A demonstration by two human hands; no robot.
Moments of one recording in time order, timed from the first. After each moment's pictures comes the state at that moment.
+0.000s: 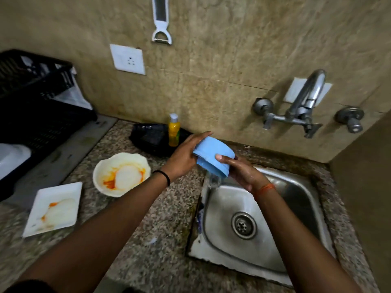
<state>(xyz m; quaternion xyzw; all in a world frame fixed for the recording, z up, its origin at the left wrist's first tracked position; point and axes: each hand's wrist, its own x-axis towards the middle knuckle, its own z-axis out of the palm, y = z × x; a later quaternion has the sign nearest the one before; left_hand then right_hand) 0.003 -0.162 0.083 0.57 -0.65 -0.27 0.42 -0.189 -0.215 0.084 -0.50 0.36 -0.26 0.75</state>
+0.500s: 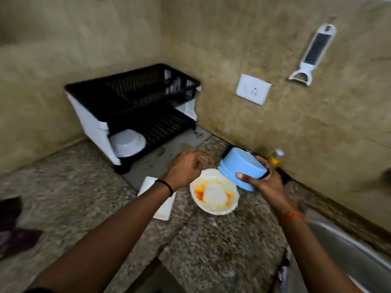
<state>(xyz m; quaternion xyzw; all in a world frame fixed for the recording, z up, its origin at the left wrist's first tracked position) 0.237 -0.011 0.092 0.79 -0.50 -0.05 0.36 0.036 -0.165 0.092 -0.70 0.36 -0.27 0.55</state>
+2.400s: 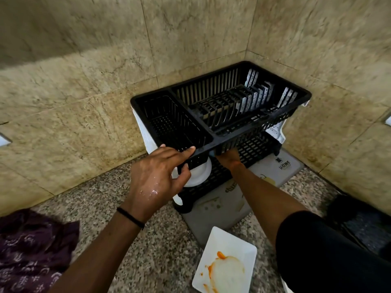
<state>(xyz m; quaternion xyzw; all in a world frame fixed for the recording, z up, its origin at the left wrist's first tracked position) 0.460 0.110 0.119 0.87 -0.38 0.23 0.21 0.521 -0.146 -0.026 -0.87 0.27 -0.04 0.40</state>
